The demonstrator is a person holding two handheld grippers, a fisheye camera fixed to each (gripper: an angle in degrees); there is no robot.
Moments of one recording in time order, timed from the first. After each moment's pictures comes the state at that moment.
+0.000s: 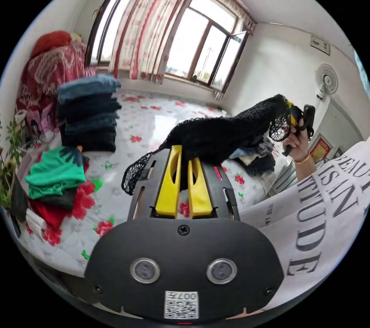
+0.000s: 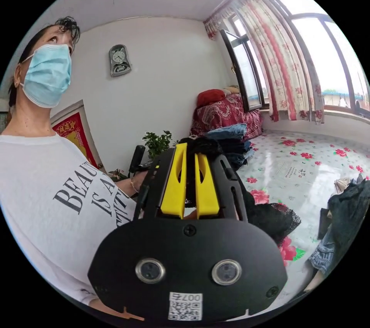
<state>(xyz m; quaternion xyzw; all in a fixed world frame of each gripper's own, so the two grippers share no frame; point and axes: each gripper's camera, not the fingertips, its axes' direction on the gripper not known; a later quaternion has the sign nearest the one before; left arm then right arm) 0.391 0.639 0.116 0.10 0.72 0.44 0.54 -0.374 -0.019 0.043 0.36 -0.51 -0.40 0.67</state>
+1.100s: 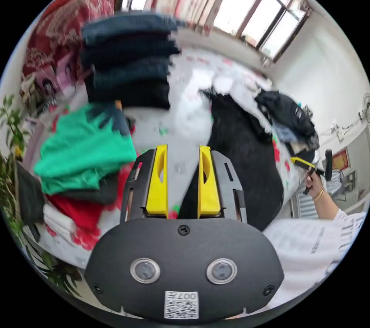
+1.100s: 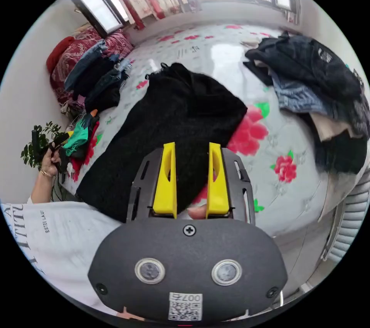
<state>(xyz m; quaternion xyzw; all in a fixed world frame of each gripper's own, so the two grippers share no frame) 0.571 0.509 0.220 -0.04 0.57 0.52 0.64 -0.497 -0.244 0.350 0.09 -0.21 -0.10 0.97</state>
